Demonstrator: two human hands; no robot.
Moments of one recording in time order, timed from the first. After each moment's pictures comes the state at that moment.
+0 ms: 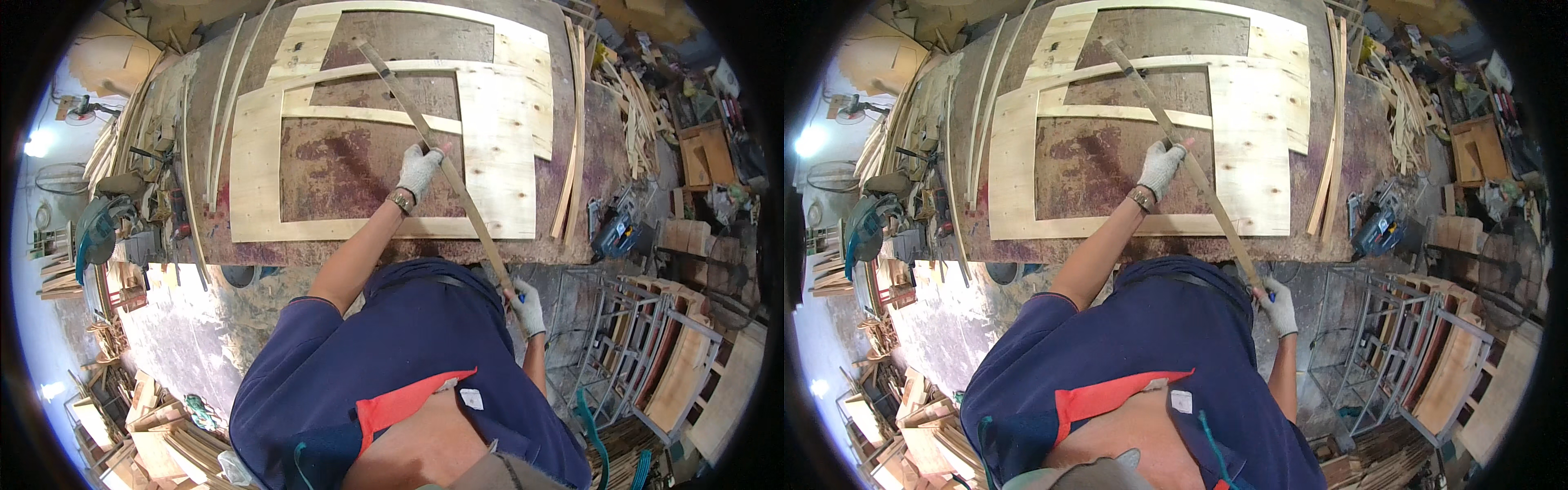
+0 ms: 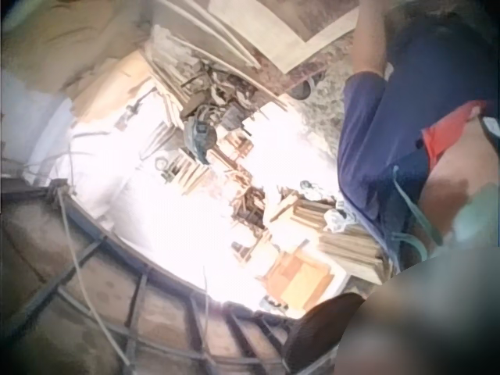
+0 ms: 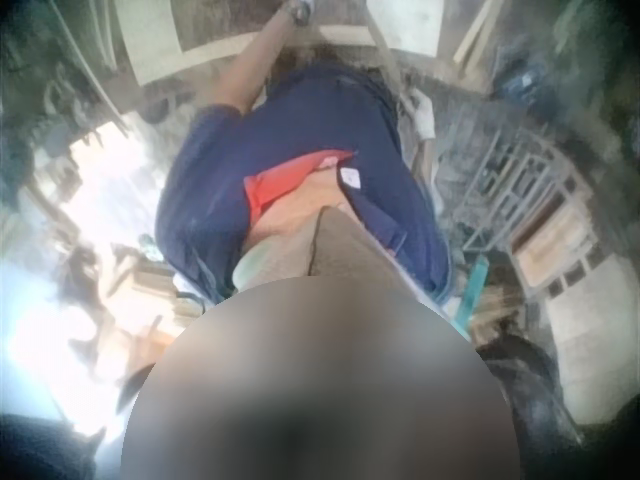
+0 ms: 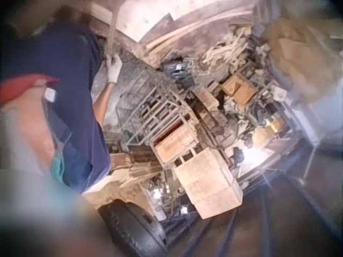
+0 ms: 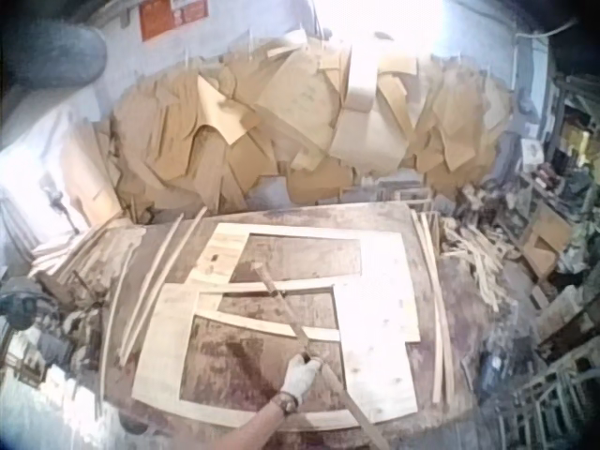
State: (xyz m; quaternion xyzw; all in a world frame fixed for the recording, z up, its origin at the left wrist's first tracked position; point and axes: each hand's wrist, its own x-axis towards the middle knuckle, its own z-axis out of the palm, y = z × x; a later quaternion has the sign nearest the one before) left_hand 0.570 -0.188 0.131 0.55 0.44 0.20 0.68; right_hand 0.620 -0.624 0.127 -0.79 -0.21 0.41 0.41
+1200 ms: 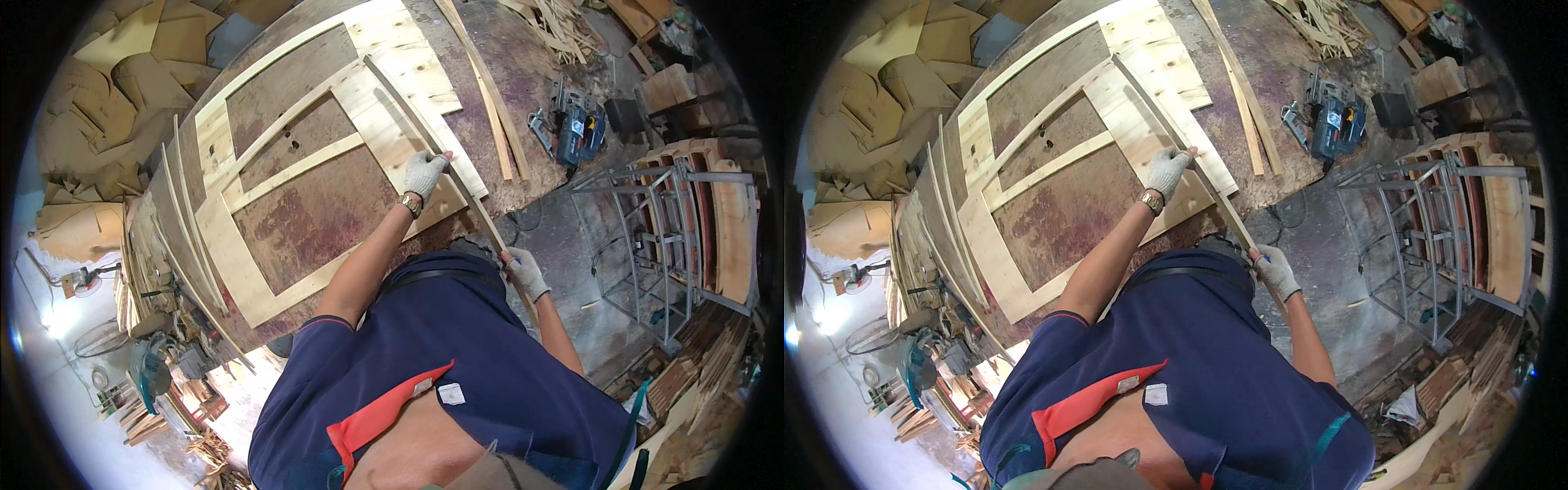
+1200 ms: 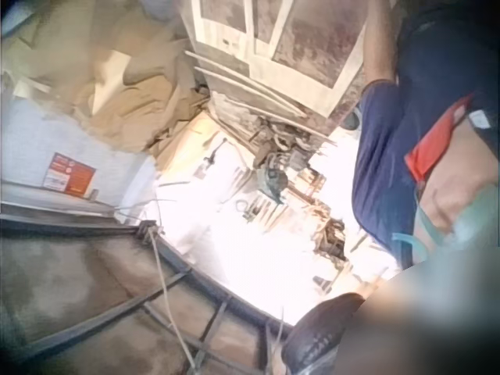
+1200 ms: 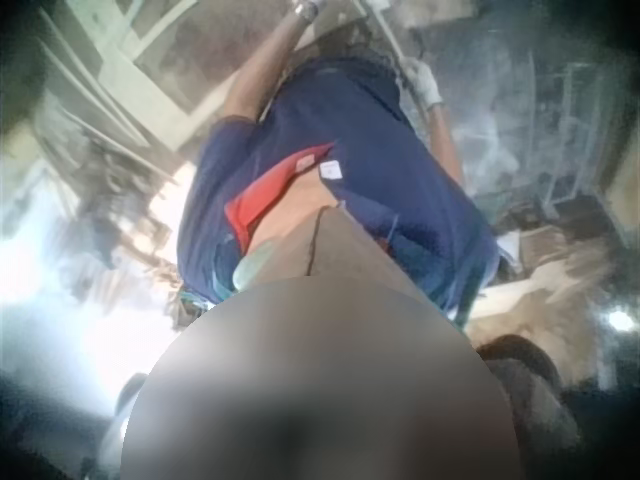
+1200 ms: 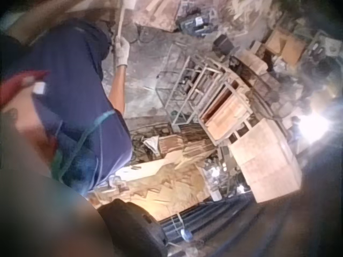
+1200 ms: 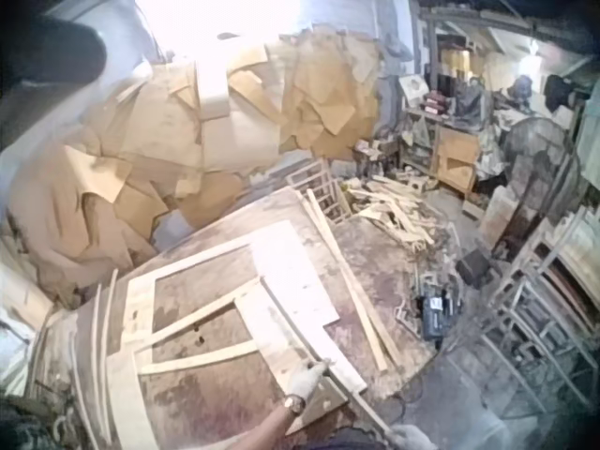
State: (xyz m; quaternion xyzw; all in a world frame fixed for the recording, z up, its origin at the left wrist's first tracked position) left_hand 0.696 -0.327 0.102 0.76 0.32 -0.02 0.57; right_hand 0.617 -0.669 0.110 -0.71 0.06 0.46 0.53
